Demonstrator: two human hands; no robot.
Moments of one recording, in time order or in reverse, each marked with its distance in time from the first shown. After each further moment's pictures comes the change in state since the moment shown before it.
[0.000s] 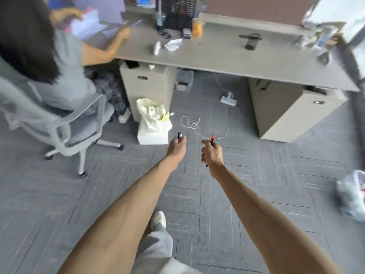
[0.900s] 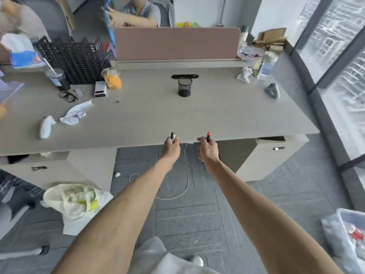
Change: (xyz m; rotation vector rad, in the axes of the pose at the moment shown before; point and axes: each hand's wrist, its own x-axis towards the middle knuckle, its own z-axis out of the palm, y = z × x) left_hand 0.425 0.338 0.409 0.144 -0.087 0.133; right_hand 0.557 -0.283 -0.243 0.001 0.233 -0.081
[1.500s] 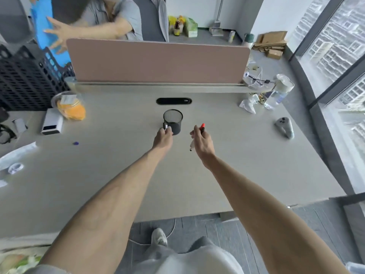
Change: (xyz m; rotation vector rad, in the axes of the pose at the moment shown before) left_hand 0.347 0.155 0.072 0.025 0.017 -0.040; right_hand 0.327 -0.146 0.061 -0.205 -0.056 -0.073
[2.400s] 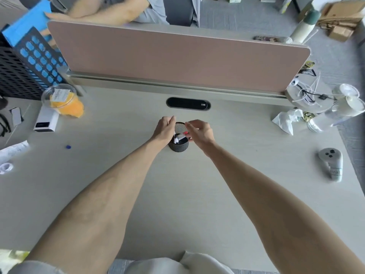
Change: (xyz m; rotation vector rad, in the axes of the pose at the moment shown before) left_hand 0.154 0.053 0.023 0.171 0.037 0.020; right_hand 0.198 -0.032 0.043 -0.159 -0.327 -0.042
